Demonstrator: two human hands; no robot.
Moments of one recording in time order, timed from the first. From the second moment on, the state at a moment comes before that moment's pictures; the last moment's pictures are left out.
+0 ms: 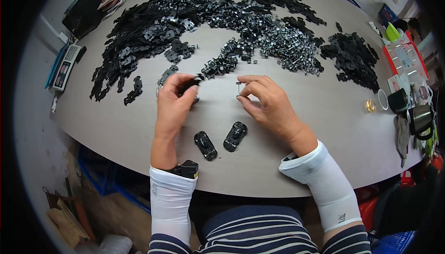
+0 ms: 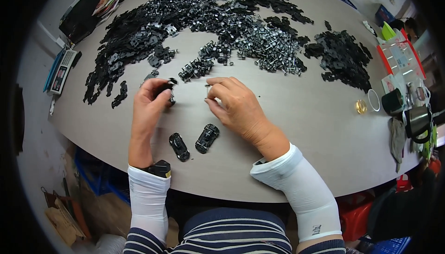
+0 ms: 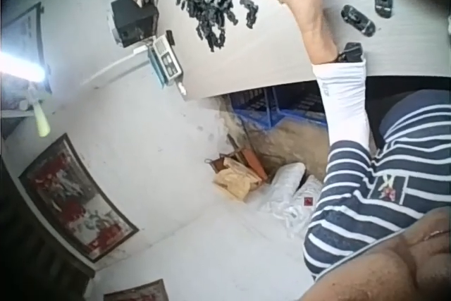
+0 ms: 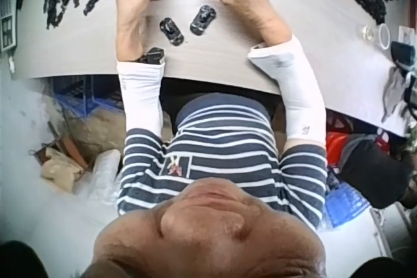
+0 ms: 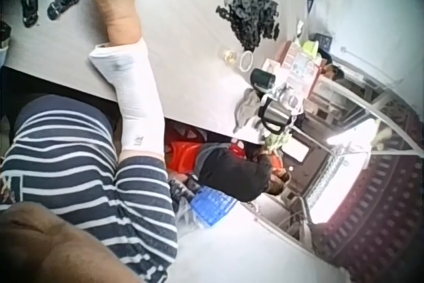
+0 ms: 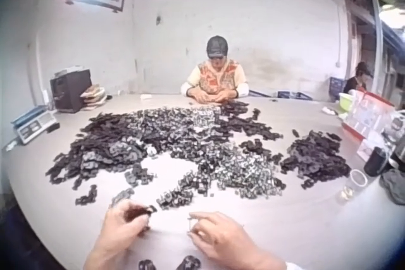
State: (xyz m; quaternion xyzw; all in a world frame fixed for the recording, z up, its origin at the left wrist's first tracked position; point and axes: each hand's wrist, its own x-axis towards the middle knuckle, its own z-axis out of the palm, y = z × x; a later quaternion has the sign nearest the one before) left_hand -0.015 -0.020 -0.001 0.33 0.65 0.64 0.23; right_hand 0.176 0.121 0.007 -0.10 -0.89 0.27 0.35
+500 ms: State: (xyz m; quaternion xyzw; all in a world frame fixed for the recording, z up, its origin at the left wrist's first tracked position) left_hand 0.021 -0.010 0.002 0.20 0.49 0.69 0.49; right_hand 0.173 0.110 0.015 -0.07 -0.87 0.26 0.41
